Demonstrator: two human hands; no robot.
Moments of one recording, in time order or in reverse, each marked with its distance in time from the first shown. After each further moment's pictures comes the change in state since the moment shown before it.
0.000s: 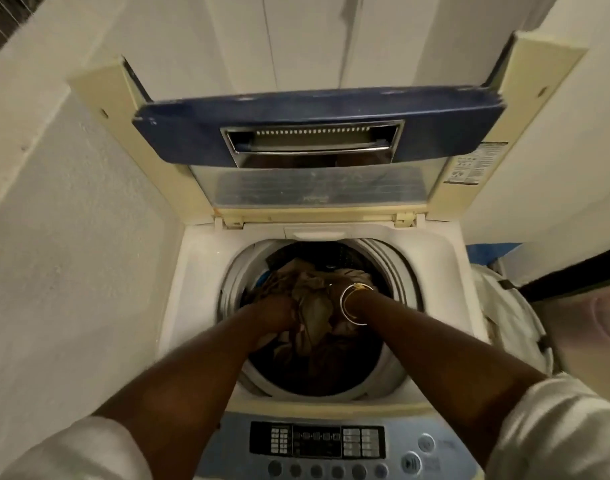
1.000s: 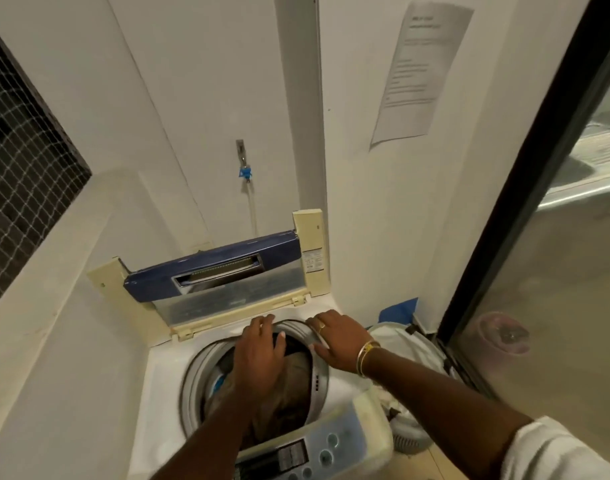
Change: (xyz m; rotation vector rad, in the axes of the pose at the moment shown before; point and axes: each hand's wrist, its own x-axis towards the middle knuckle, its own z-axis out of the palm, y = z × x) left_hand -0.143 0.224 0.012 0.328 0.992 0.236; right_hand -0.252 0.083 -0.058 -0.052 0.656 -0.135
